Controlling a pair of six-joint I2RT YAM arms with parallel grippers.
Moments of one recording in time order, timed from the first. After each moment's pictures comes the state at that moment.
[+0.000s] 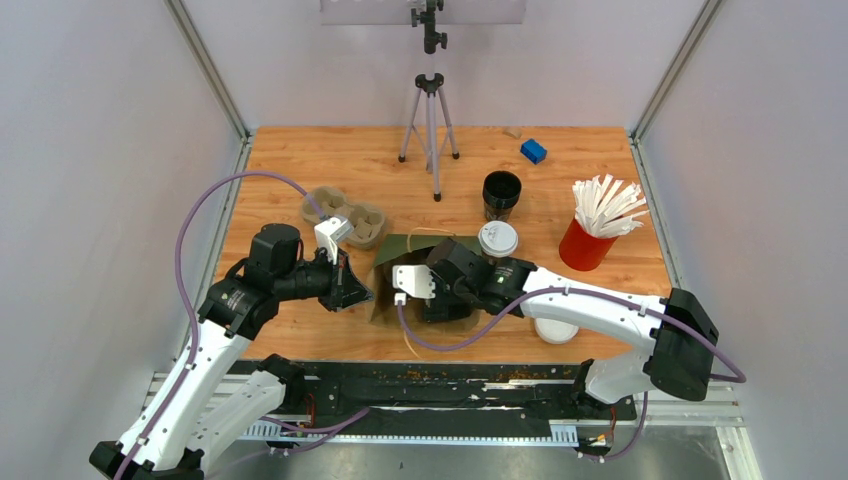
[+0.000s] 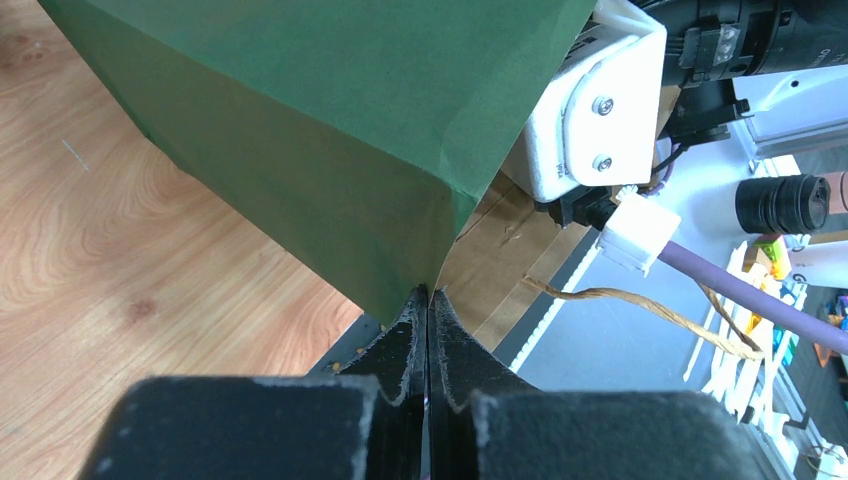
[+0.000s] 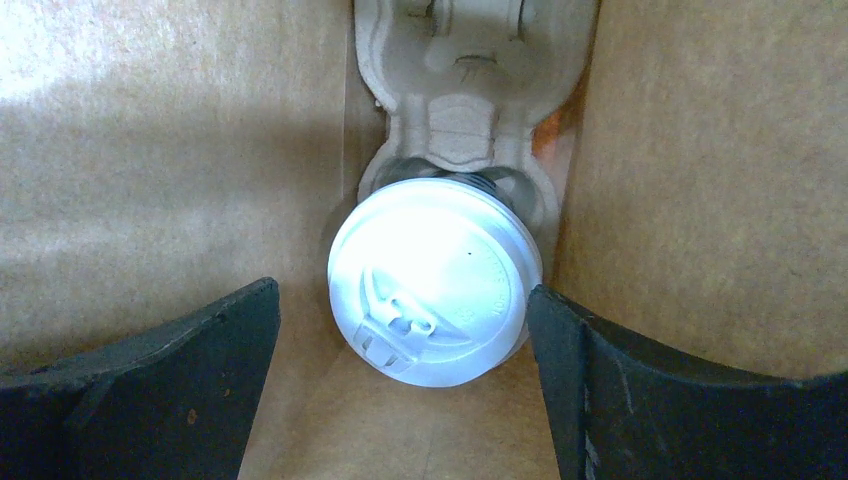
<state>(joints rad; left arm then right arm) -0.44 0.73 0.88 -0.79 0.61 -0.23 1.08 1.40 1.06 -0.54 0.19 -0.70</state>
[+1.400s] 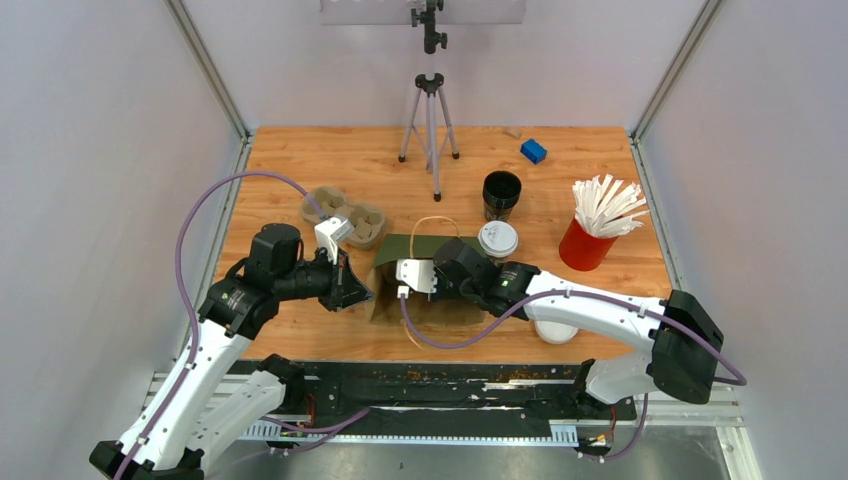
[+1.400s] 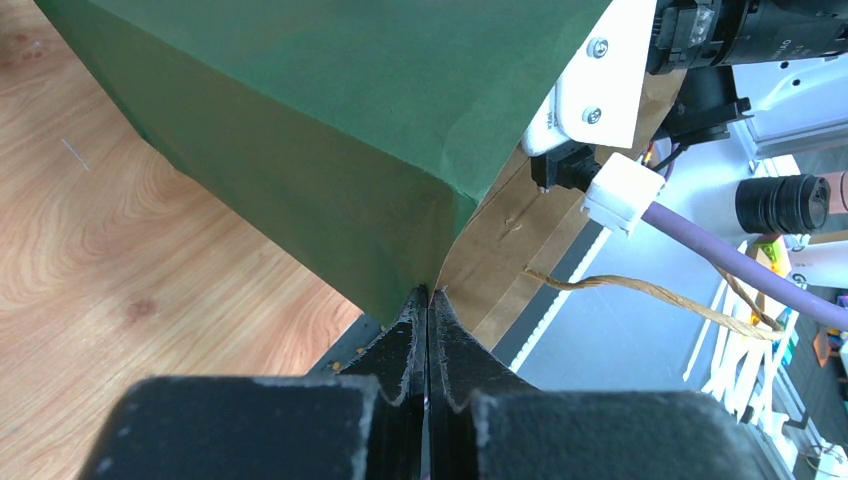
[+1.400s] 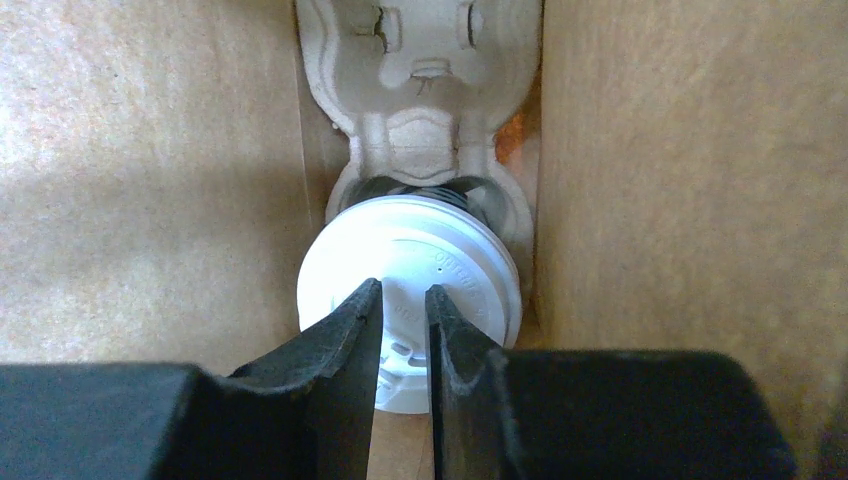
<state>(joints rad) -0.44 0.73 0.88 -0.79 0.61 -0.23 1.05 1.38 0.98 -0.37 0.20 -0.68</state>
